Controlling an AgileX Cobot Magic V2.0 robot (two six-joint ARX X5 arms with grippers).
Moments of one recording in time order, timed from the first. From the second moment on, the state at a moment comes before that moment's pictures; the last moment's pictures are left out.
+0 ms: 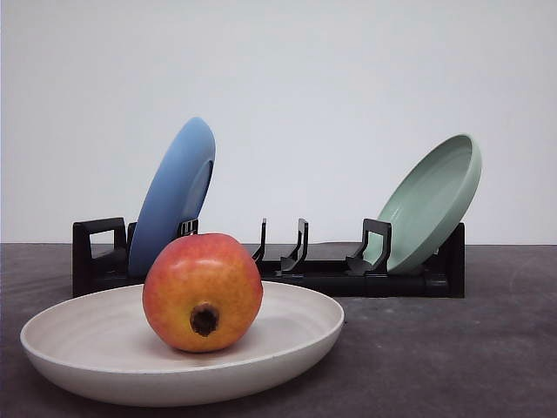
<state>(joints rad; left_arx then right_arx) 0.00 0.00 0.02 -0.18 -0.03 0.01 0.15 0.20 0.26 -0.05 0.16 0.25</state>
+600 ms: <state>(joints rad) 0.00 0.00 0.02 -0.18 -0.03 0.01 0.04 0.00 0.01 -0.17 0.07 0.07</state>
